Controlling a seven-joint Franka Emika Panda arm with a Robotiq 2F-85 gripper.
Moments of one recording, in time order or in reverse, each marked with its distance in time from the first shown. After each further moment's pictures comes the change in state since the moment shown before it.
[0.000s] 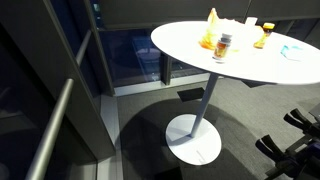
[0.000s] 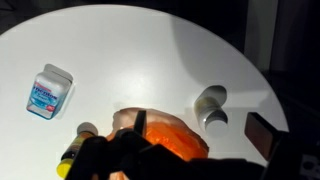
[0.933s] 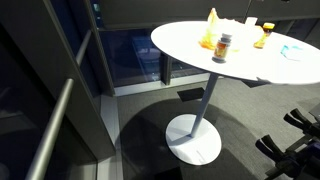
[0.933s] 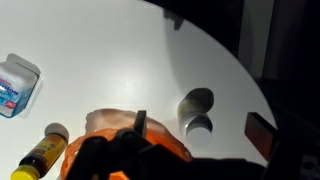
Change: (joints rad) arm 0.041 0.123 0.015 0.020 0.014 0.088 -0.009
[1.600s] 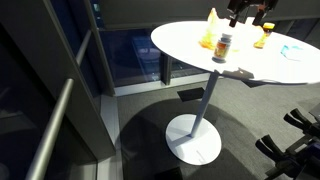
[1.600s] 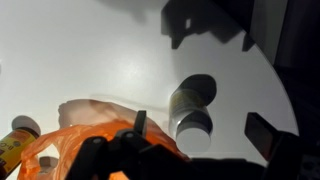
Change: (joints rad) arm 0.041 0.180 0.012 -0.001 -0.093 0.229 0.113
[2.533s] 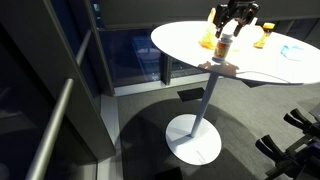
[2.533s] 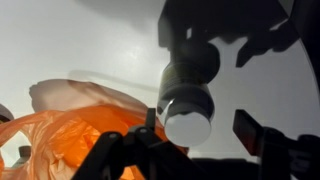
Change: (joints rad) arm 0.055 0.147 -0.048 0.050 -0.104 0.174 0.119
